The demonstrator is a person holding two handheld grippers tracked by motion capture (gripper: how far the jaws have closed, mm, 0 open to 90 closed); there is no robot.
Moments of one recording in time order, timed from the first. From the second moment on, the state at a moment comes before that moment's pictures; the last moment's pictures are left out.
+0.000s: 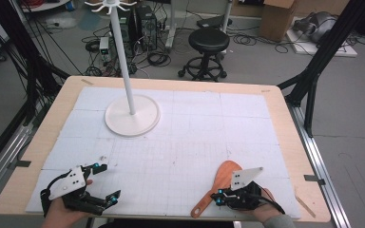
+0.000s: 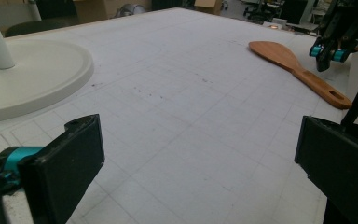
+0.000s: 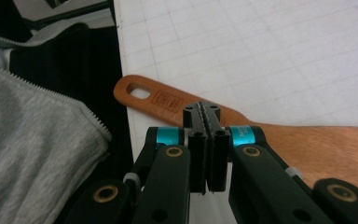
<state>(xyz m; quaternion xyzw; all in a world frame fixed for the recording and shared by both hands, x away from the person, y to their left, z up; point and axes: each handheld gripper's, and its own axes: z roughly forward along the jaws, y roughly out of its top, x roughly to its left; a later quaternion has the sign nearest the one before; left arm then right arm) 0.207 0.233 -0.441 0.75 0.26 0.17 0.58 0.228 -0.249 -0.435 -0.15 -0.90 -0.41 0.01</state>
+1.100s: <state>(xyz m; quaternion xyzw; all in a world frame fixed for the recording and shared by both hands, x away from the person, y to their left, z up) 0.208 0.230 -0.442 0.76 0.26 0.17 0.57 0.229 -0.228 -0.444 -0.10 -0.92 -0.39 0.04</state>
